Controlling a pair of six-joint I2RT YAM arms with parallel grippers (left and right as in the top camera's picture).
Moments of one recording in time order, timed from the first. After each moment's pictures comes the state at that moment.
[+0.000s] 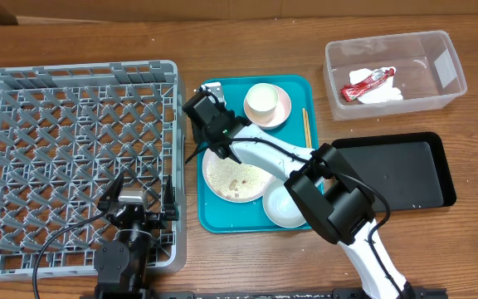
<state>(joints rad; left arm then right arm) -0.03 0.02 0.01 -0.08 0.03 -0.02 0.78 2.32 1.68 -0.27 0.26 0.54</state>
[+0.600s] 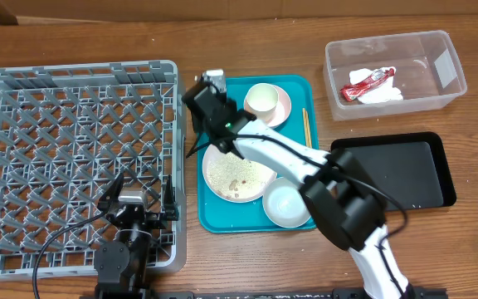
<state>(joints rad) -0.03 0.02 0.01 -0.08 0.03 -0.02 0.77 2.20 1.71 -0.31 0.34 0.55</state>
